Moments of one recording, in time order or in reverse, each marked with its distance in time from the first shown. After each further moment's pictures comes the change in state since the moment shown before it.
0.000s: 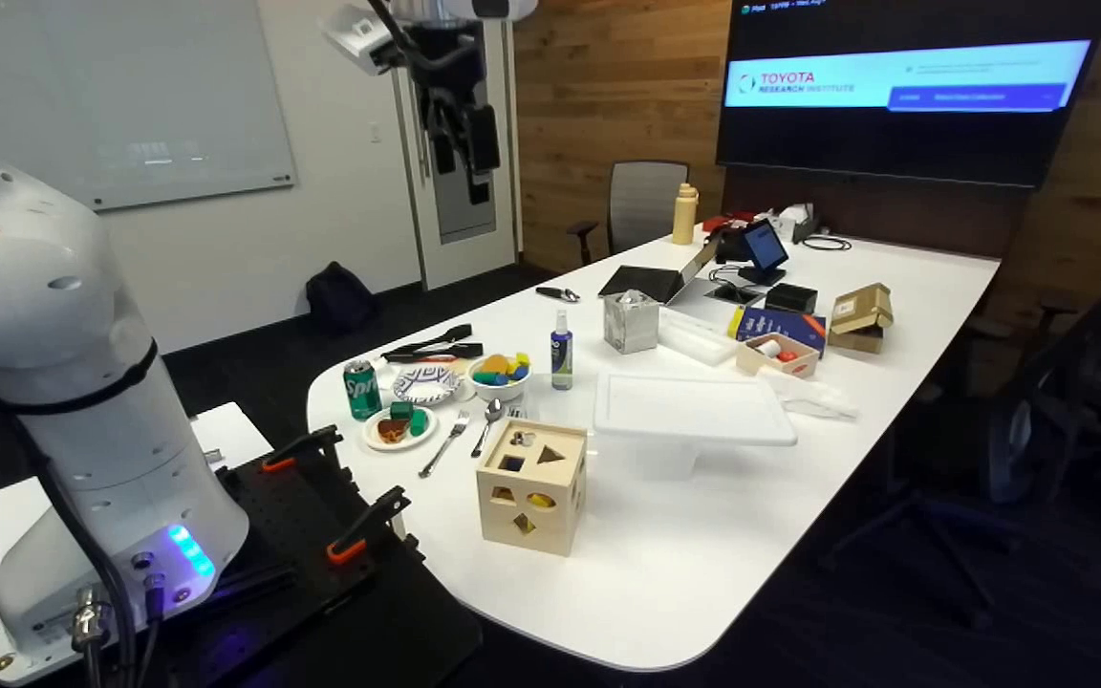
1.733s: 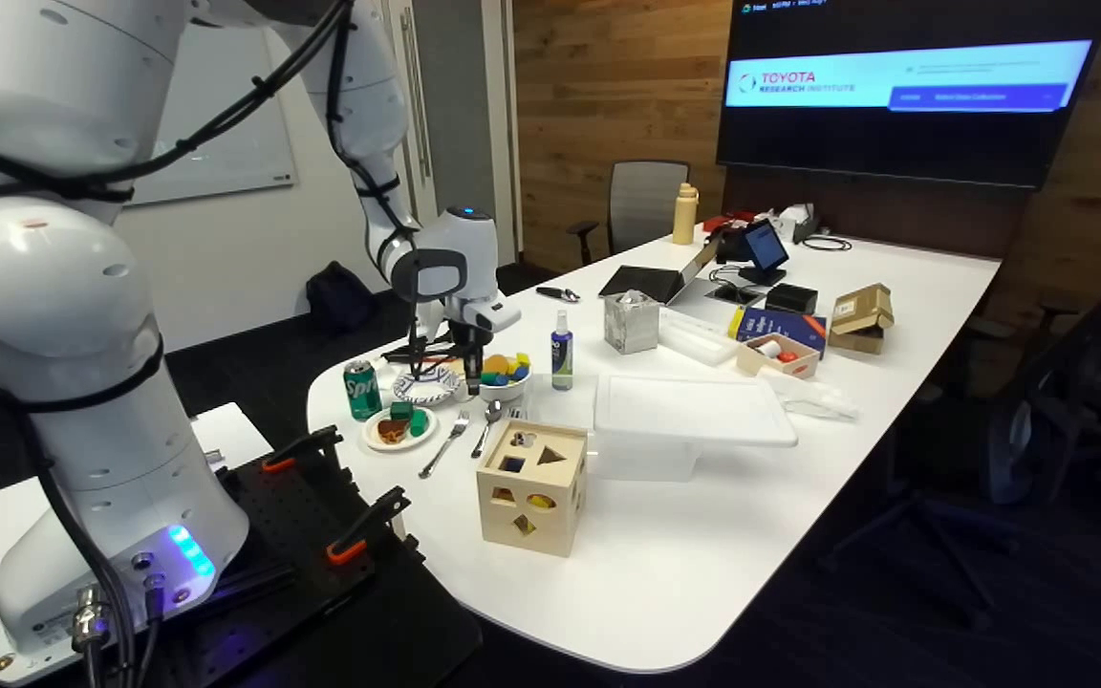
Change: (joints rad) arm 0.226 1.181 0.289 0.129 0.347 0.958 0.487
